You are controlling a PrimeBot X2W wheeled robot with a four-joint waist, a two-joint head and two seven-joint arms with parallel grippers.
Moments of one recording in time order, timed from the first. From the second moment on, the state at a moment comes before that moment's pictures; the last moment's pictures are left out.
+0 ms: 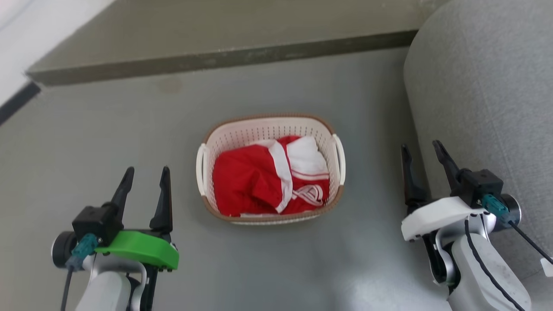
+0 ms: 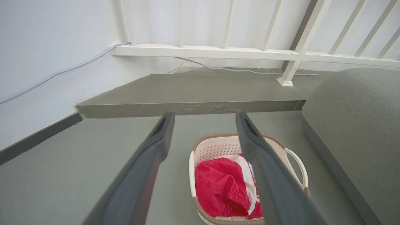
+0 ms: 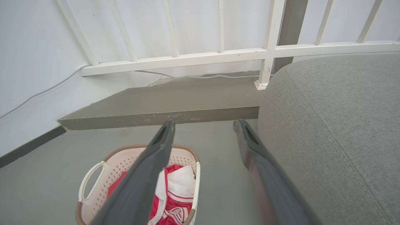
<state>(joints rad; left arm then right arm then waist) -0.14 0.16 -0.29 0.17 -0.43 0.04 -0.25 -0.16 -0.10 0.23 0.27 0.21 -0.09 -0.25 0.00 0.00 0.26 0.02</state>
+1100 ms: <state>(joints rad) -0.35 0.17 -0.29 0.18 -0.43 -0.02 -0.25 -0.38 -0.08 0.27 0.29 0.16 -0.11 -0.25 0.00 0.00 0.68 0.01</state>
